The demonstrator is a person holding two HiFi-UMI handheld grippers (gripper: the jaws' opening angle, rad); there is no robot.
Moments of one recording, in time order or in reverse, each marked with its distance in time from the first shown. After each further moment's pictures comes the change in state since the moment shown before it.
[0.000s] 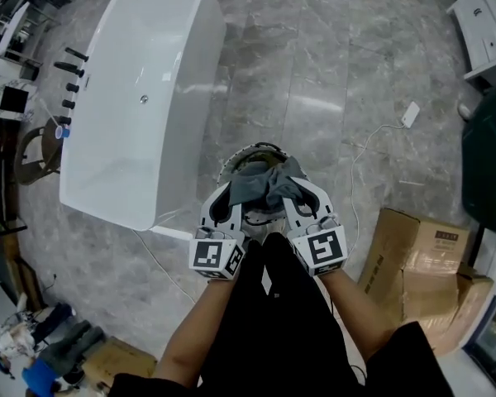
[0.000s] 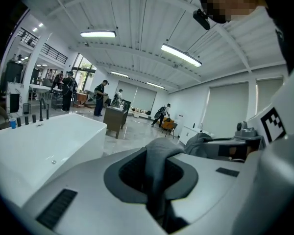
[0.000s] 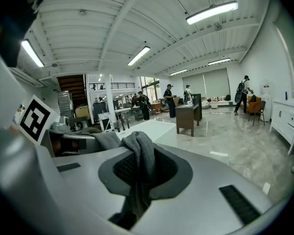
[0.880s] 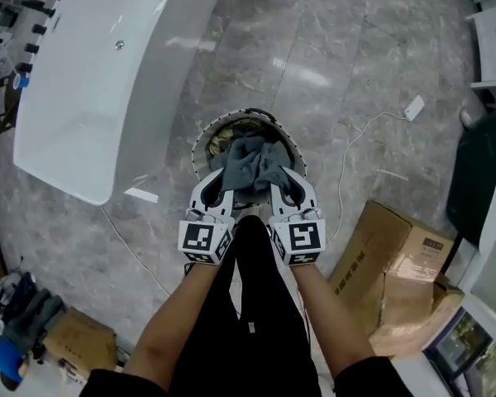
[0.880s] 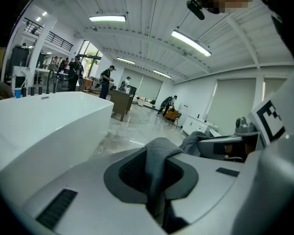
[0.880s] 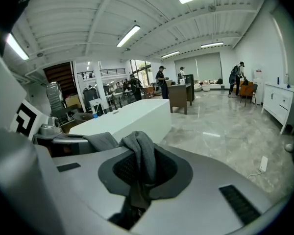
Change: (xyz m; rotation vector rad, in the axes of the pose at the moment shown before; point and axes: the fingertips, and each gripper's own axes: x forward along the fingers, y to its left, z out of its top) left arm 0.043 0.060 -0.197 -0.070 0.127 0.022; right arm 0.074 -0.014 -0.205 0.069 0.198 -0.094
